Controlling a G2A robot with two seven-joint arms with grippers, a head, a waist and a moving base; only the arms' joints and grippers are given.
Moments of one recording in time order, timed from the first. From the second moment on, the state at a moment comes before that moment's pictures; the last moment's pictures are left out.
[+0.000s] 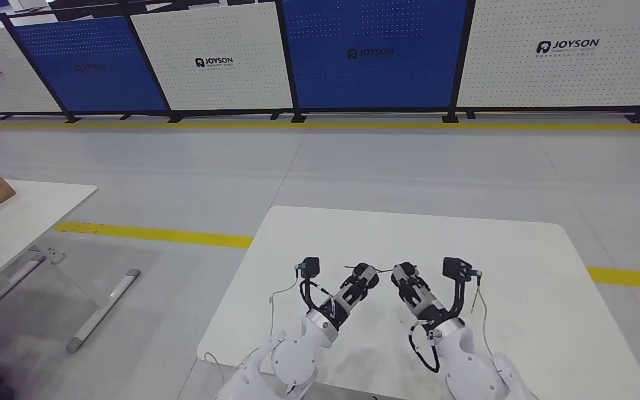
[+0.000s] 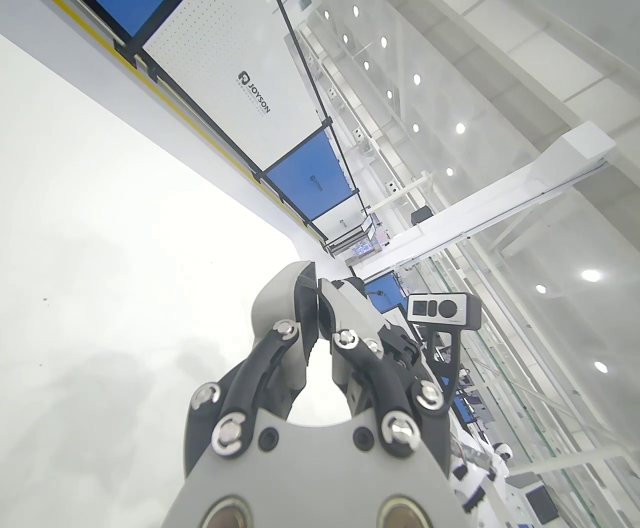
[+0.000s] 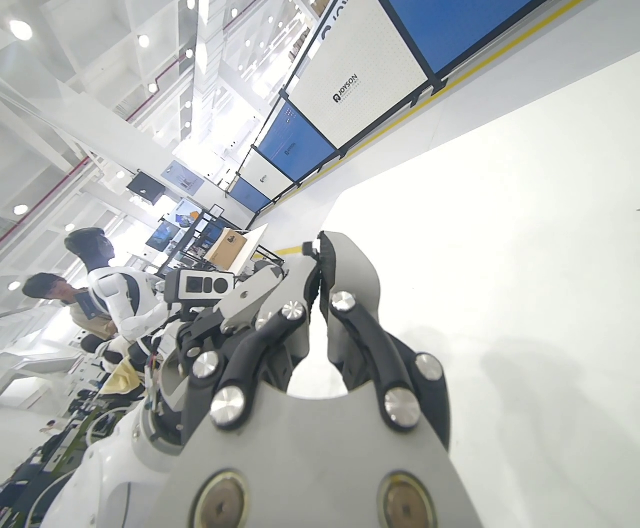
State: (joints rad) left arm 1.48 -1.26 -1.06 -1.69 0.16 -0.11 0.03; right arm -1.43 -1.35 1.10 -1.72 -0.52 0.04 0.22
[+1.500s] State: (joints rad) left arm 1.51 -1.26 -1.04 -1.71 0.24 -0.16 0.04; right arm -1.50 -1.33 1.15 -1.78 -0.50 -0.05 0.24
